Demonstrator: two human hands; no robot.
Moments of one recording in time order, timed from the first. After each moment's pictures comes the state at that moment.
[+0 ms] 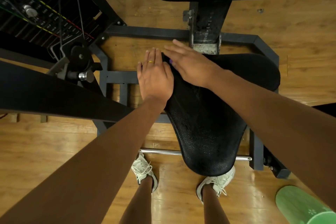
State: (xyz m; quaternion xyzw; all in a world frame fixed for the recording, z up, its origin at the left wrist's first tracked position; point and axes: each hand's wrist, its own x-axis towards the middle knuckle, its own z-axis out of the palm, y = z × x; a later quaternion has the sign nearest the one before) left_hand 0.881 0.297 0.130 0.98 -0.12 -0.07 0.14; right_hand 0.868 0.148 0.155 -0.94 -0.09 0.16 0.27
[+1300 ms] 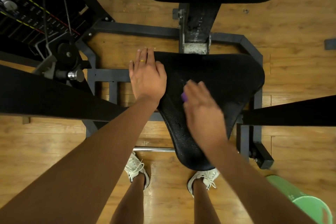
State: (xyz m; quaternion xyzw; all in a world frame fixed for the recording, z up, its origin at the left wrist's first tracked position) left_hand 0.877 0.296 0.135 0.98 -0.12 -0.06 0.17; right_hand 0.724 0.201 0.193 -0.95 0.18 0.09 0.23
